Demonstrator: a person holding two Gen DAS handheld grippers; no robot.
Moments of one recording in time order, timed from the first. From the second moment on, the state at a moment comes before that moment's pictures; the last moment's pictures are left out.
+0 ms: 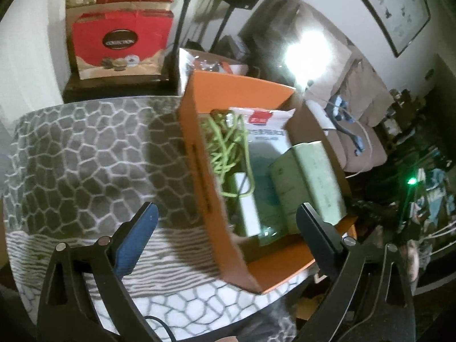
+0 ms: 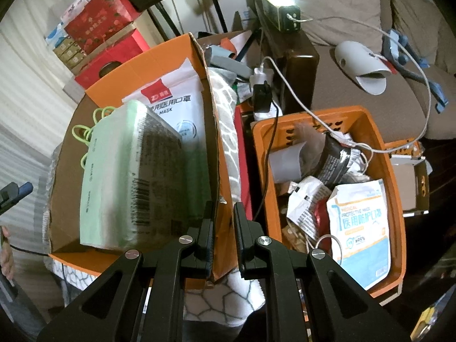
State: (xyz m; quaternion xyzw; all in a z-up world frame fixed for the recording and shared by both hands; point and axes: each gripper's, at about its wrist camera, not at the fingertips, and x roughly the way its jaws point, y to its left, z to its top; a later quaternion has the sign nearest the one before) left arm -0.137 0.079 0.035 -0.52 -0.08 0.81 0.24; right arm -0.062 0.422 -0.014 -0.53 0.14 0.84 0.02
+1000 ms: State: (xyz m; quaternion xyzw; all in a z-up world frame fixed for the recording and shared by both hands) left arm -0.054 -0.005 0.036 -0.44 -0.04 0.89 0.11; right arm 0.001 0.291 0.050 -0.39 0.03 0.92 0.01
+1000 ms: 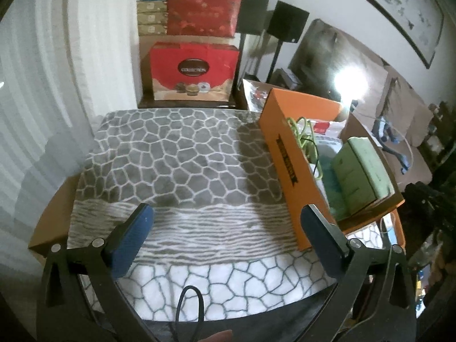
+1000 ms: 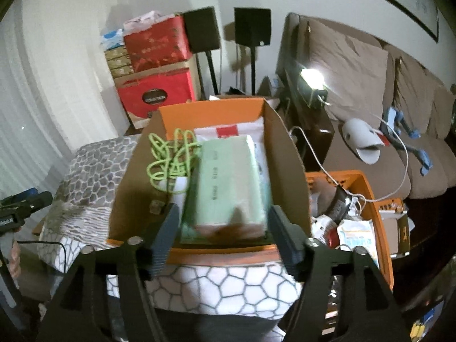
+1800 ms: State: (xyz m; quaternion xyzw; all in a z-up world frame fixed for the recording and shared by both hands) left arm -0.009 -0.026 0.021 -0.43 -0.04 0.90 0.08; right arm 0.039 0.226 0.030 -0.35 0.02 0.94 0.00
